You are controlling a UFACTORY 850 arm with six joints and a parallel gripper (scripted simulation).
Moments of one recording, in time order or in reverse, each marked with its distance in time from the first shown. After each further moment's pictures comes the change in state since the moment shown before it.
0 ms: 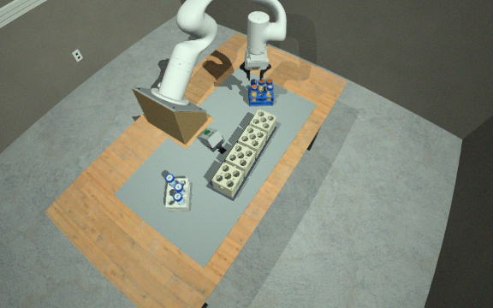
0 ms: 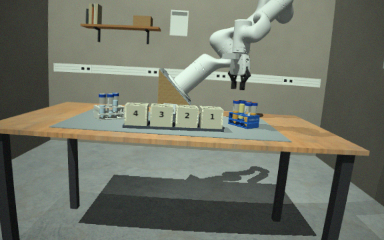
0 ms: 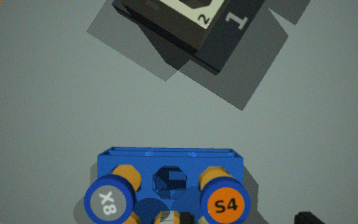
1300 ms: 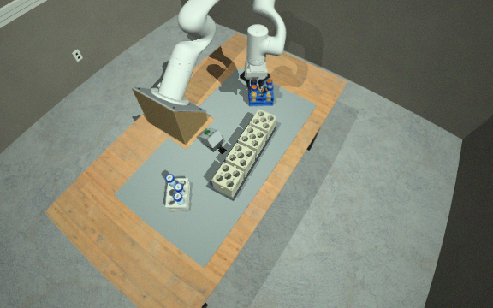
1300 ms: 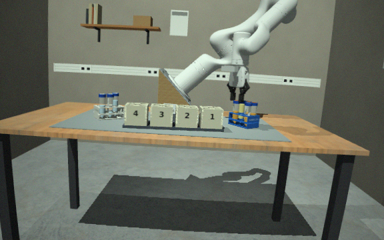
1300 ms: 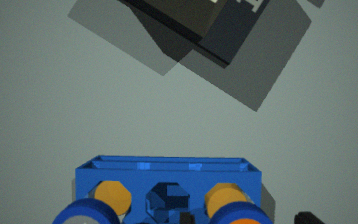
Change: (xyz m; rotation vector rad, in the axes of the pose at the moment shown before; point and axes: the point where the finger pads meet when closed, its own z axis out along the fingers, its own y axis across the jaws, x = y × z) arm 0.000 0.000 0.059 0.001 0.000 0.000
